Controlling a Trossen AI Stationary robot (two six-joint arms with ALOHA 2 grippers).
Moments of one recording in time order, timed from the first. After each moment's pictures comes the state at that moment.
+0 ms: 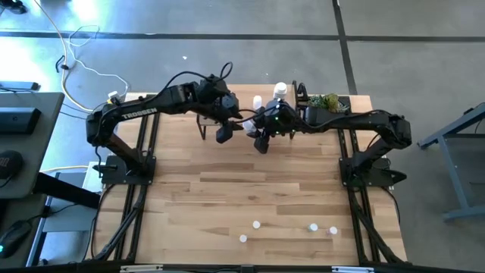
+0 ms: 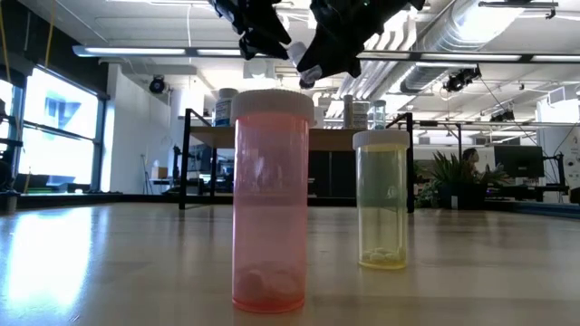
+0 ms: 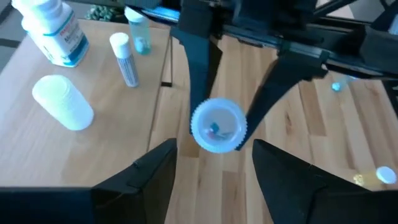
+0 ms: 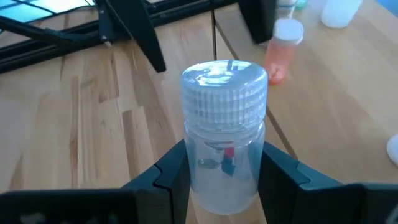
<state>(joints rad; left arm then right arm) 0.44 1.56 1.51 -0.69 0.24 0.11 -0.19 1.55 1.31 -0.42 0.00 0.15</state>
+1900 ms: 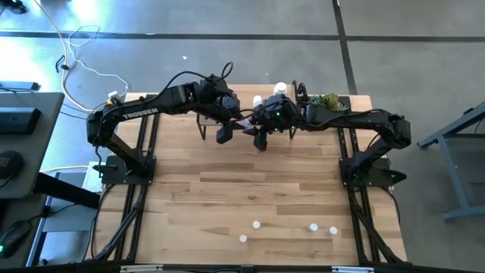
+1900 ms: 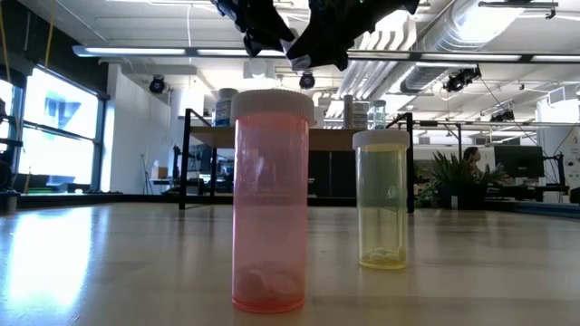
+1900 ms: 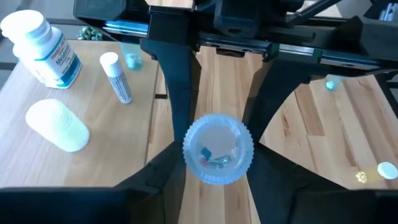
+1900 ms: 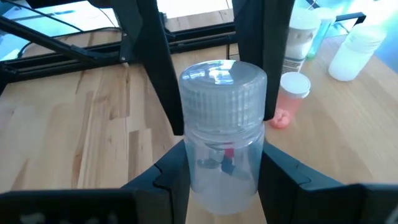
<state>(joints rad) 0.45 1.56 1.51 -0.66 0.27 0.18 -0.21 1.55 1.31 -0.29 -0.07 0.04</state>
